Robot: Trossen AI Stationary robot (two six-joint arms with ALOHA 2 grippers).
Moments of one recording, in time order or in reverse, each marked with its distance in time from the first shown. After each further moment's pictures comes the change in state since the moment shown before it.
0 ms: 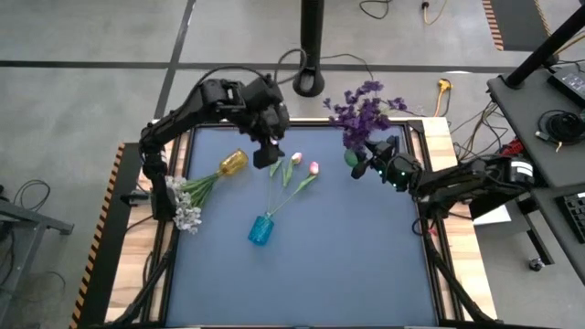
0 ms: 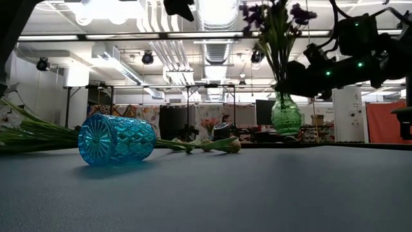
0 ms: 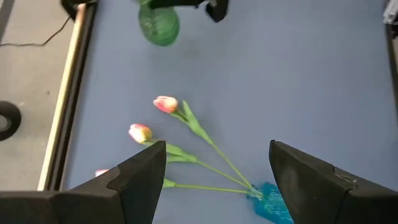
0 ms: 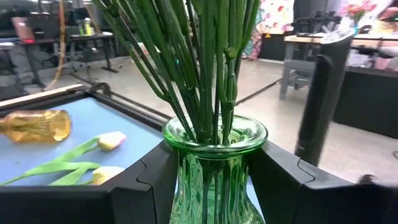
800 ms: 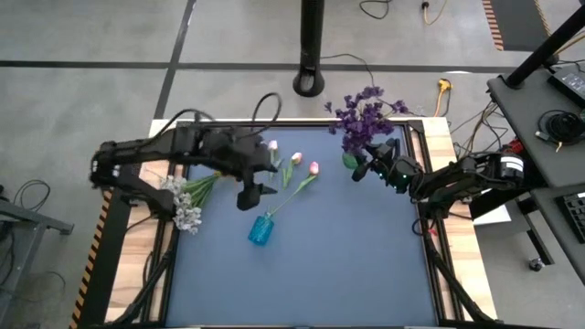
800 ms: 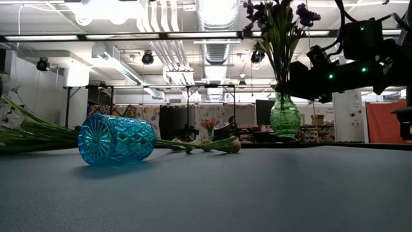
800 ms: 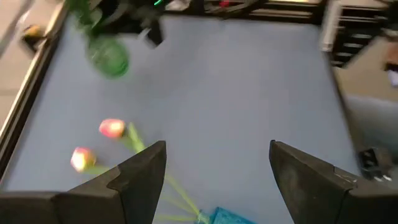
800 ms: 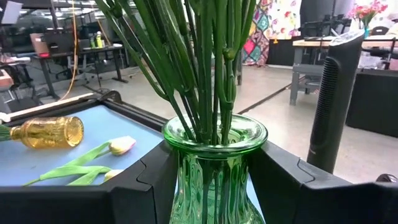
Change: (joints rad) left arm -0.279 -0.425 -0.689 0.510 -0.110 -0.214; right arm 0.001 0.098 -0.047 0.190 -0.034 0.016
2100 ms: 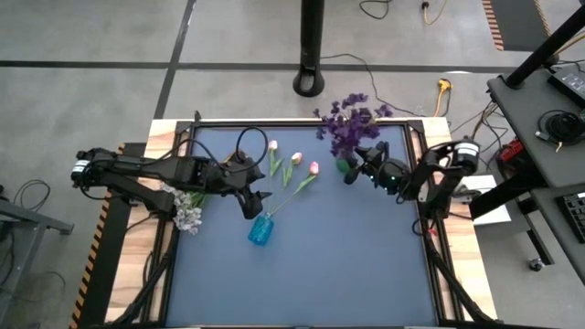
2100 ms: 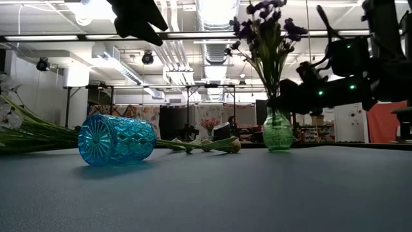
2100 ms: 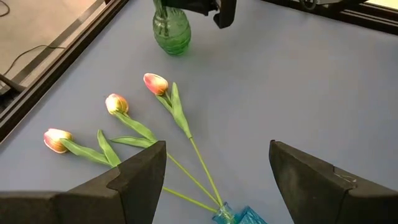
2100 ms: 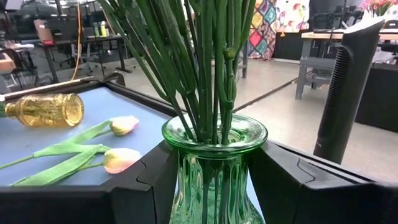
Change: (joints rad) left arm -0.107 -0.192 -0.533 0.340 -0.348 -0.297; right arm 0.000 0.389 0.043 0.313 -0.025 -0.011
